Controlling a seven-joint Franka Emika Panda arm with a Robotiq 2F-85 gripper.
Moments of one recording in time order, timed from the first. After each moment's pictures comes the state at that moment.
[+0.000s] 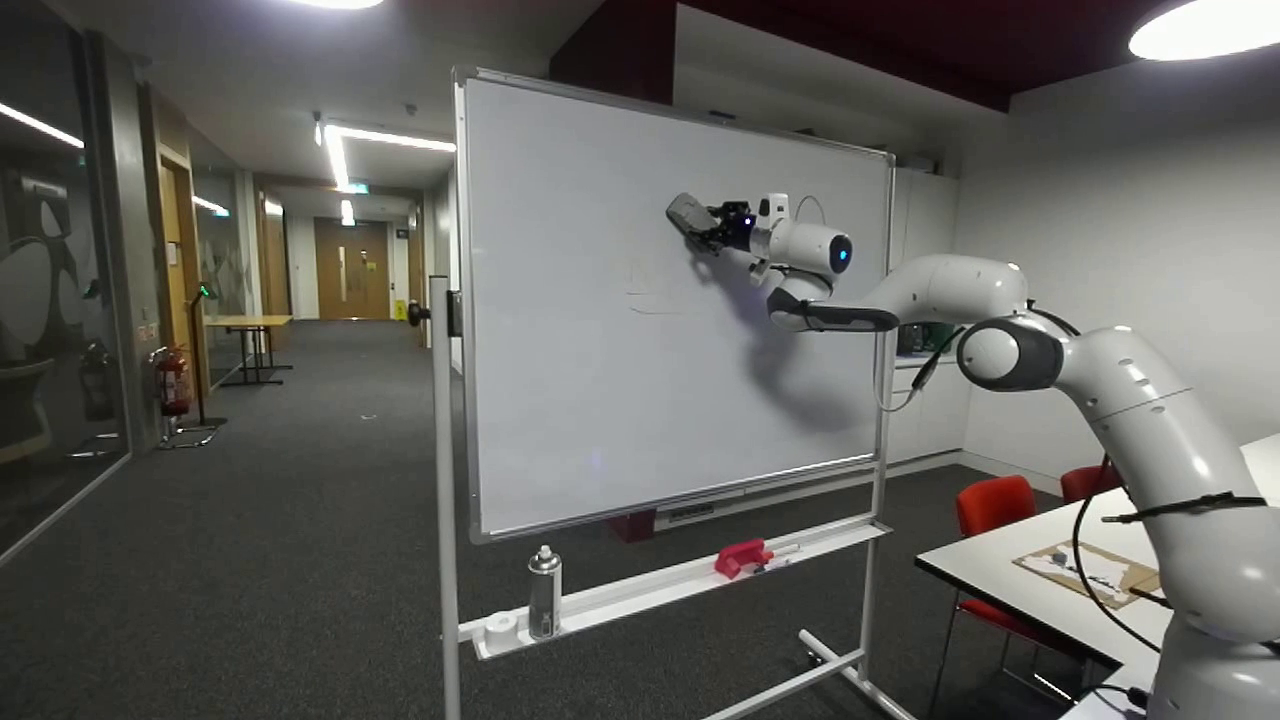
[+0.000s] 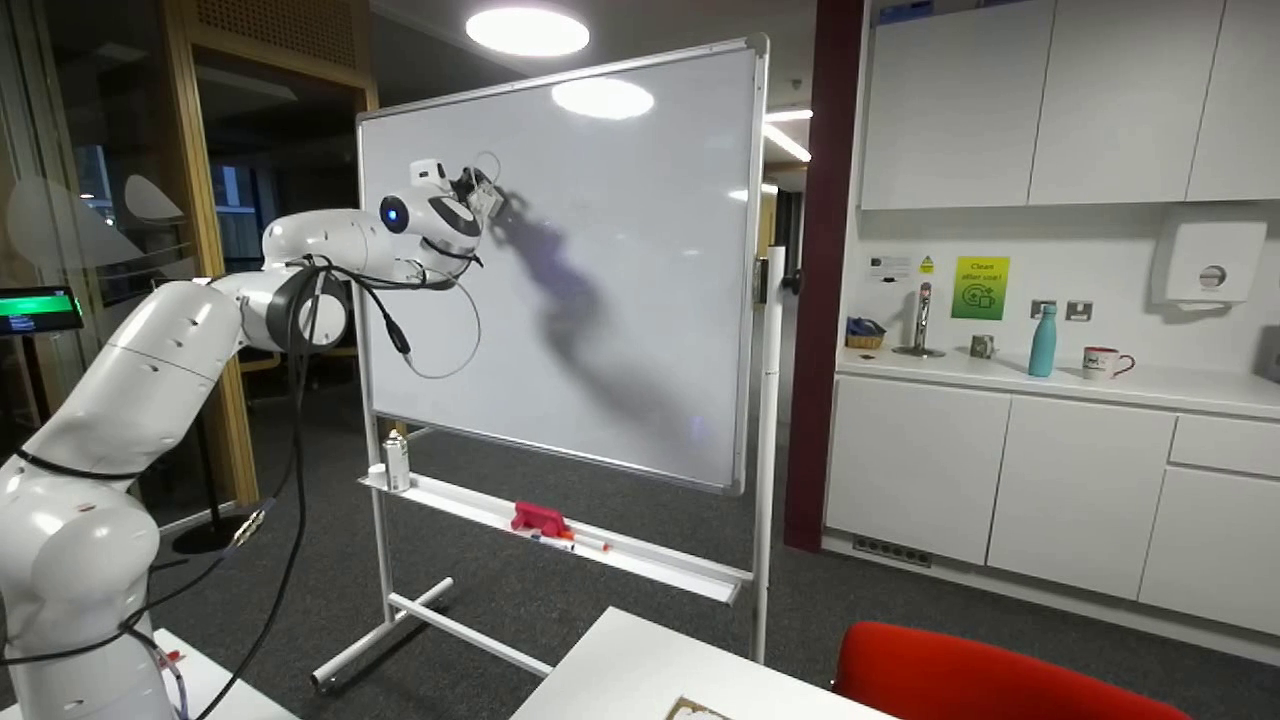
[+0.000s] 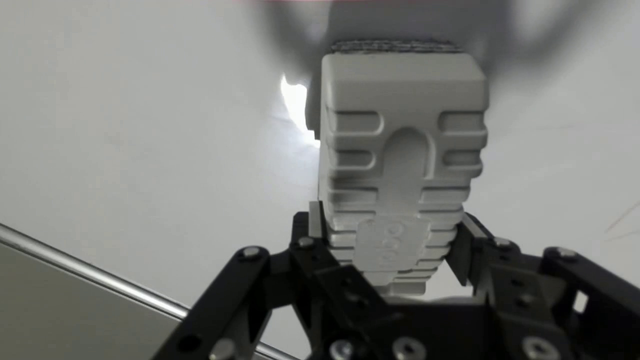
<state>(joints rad) 0.01 0.64 0.10 -0.85 -0.98 3.40 0.01</state>
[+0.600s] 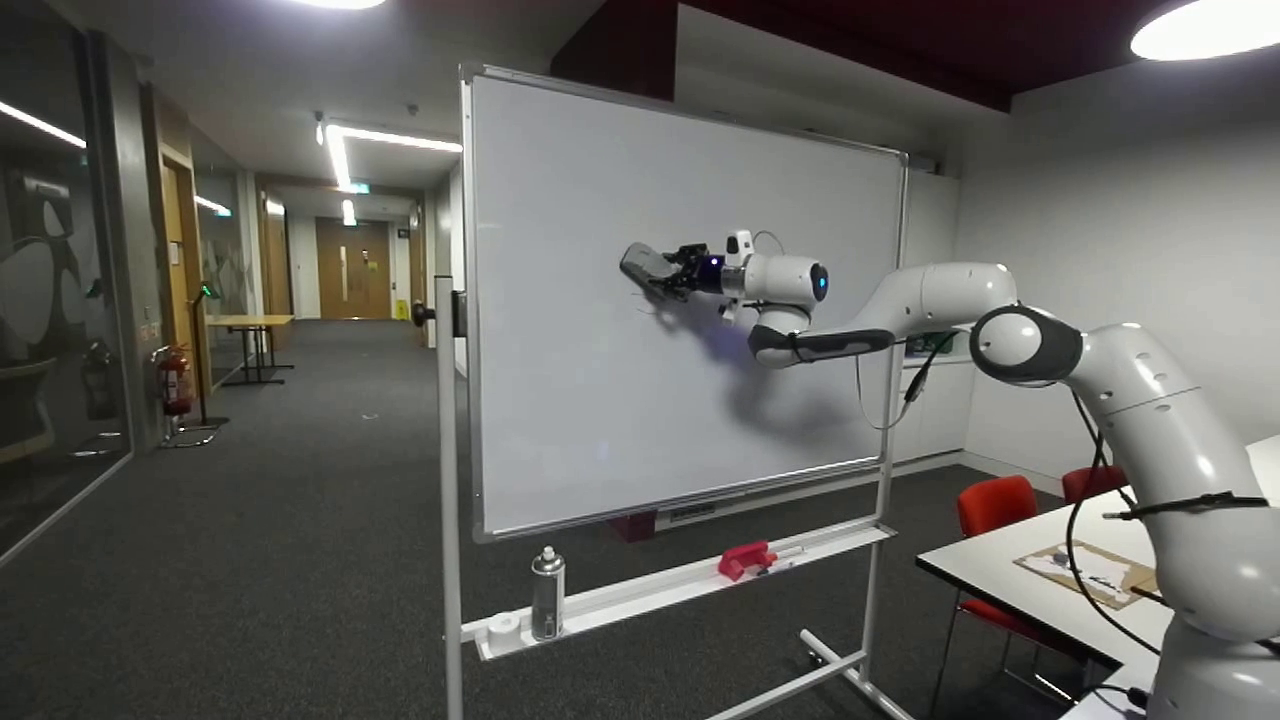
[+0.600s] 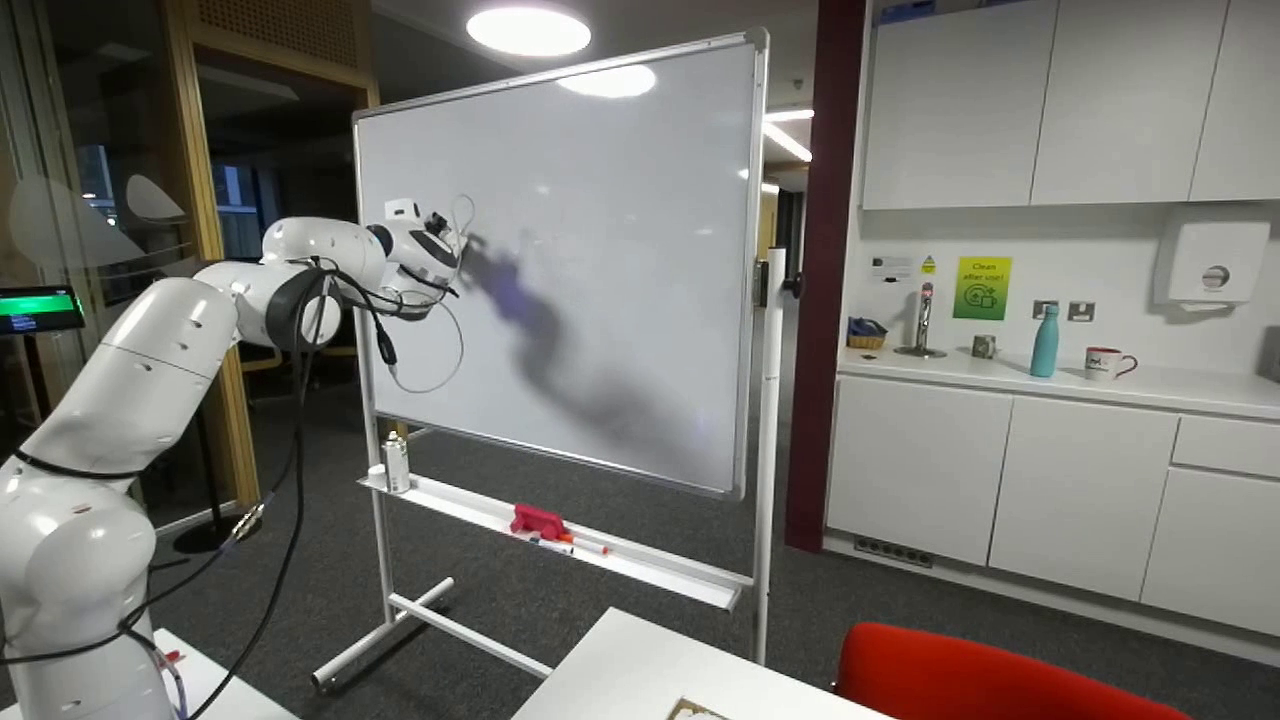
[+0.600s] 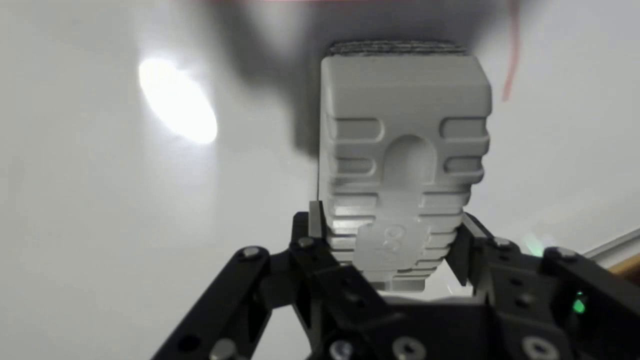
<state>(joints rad) -0.03 0.61 0.33 -1.10 -1.14 3.42 0.03</state>
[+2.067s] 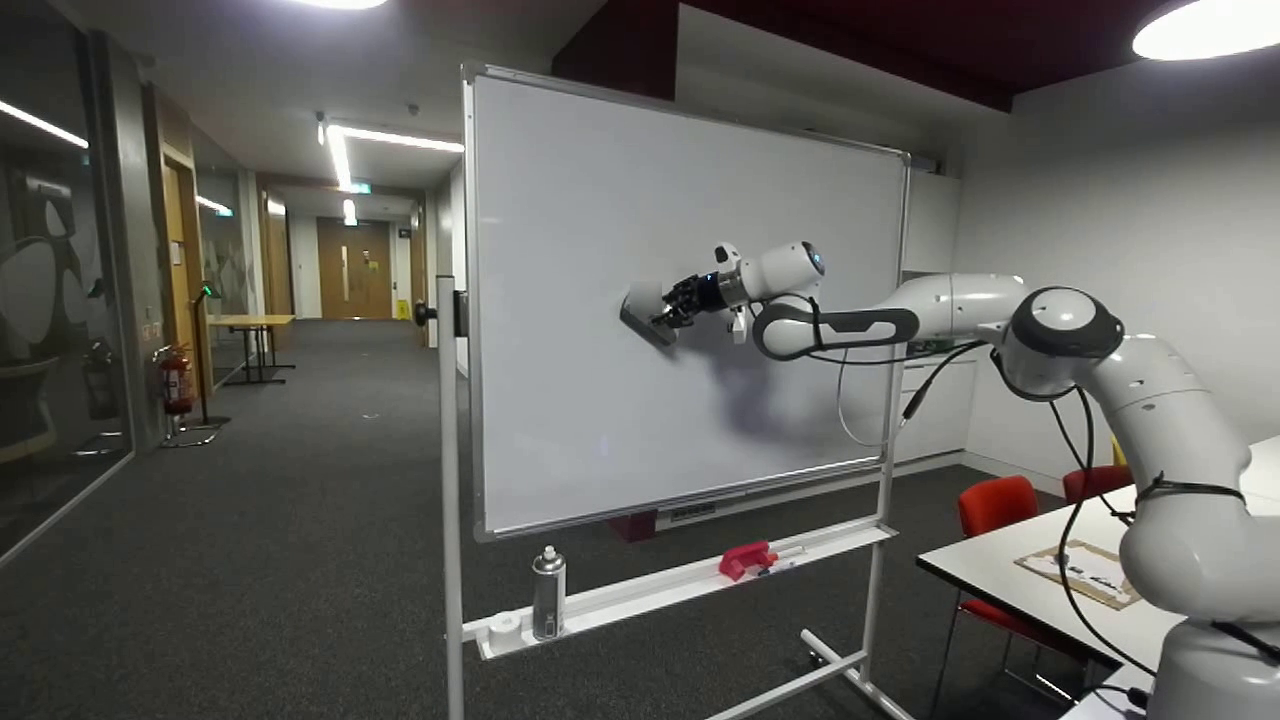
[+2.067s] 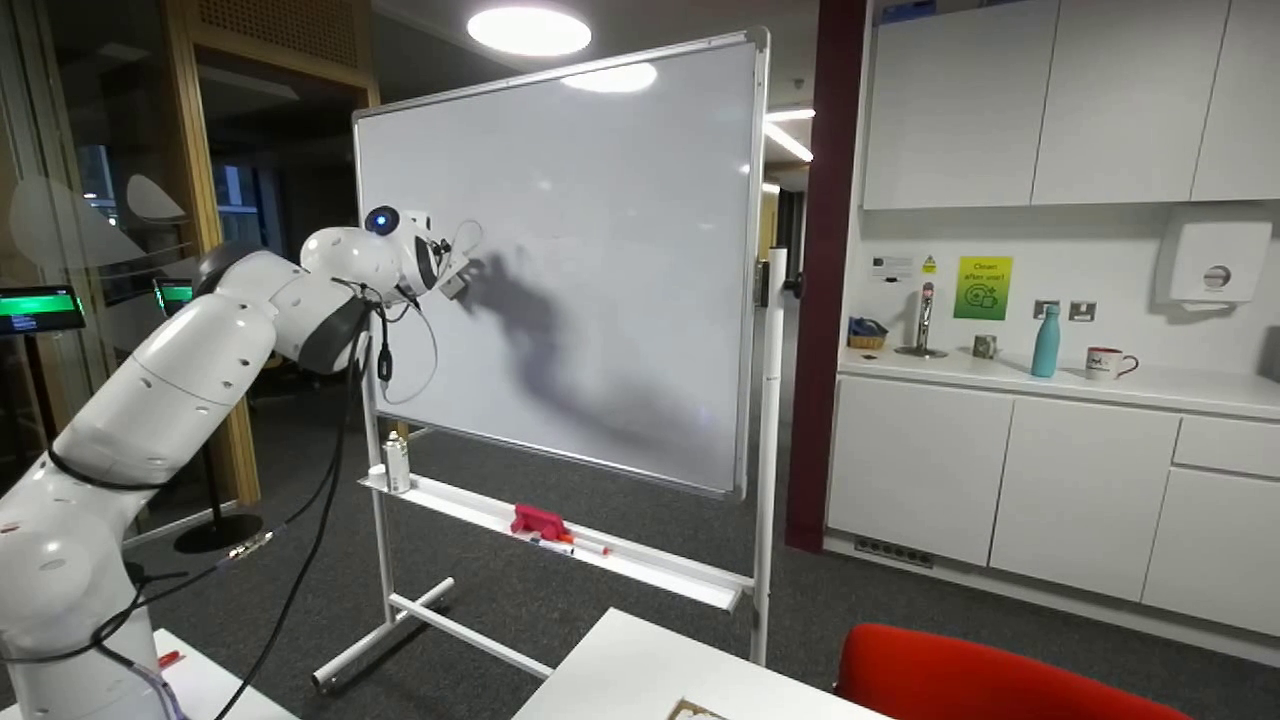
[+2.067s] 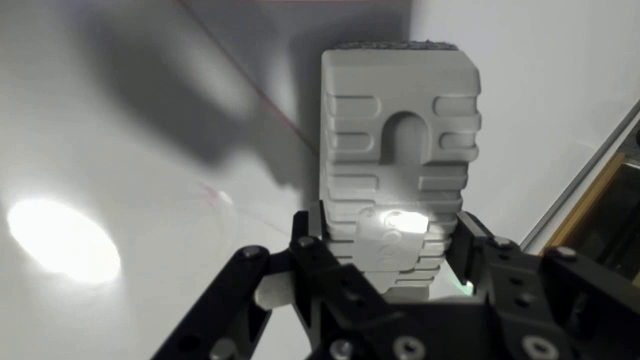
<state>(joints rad) -0.49 0.72 1.12 -1.33 -0.96 2.91 -0.42</state>
